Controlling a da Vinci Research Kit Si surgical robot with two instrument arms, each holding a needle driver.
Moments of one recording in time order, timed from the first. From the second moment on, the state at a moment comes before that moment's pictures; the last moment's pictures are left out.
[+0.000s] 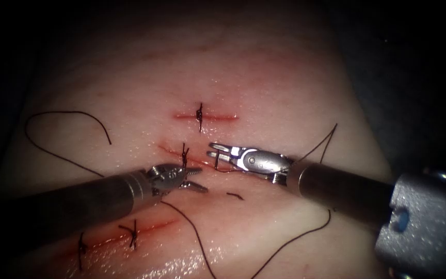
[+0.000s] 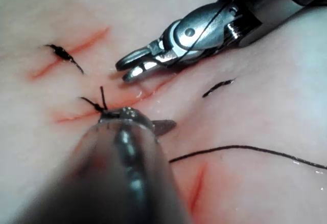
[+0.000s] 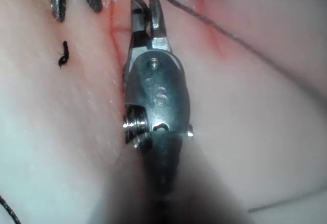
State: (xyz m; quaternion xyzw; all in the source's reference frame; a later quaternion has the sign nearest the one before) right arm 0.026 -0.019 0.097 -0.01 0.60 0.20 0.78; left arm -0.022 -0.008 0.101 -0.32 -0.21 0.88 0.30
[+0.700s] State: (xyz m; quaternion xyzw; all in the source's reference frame) right arm 0.026 -0.014 0.097 0.23 0.55 0.52 0.61; left arm -0.022 -0.011 0.099 -0.31 -0.21 0.88 0.29
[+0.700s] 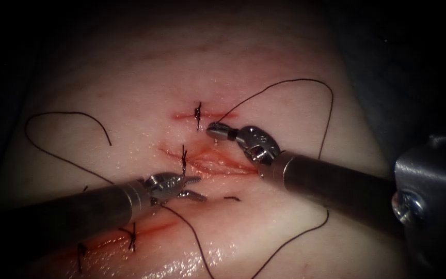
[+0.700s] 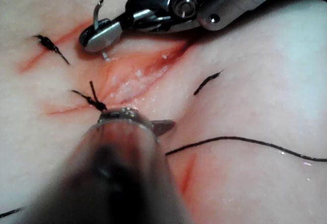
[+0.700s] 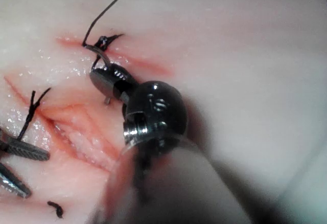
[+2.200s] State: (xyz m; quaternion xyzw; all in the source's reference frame) right arm 0.028 -0.021 0.095 0.52 0.43 0.62 0.40; left arm -0.021 -0.010 0.099 -0.31 -0.22 0.88 0.29
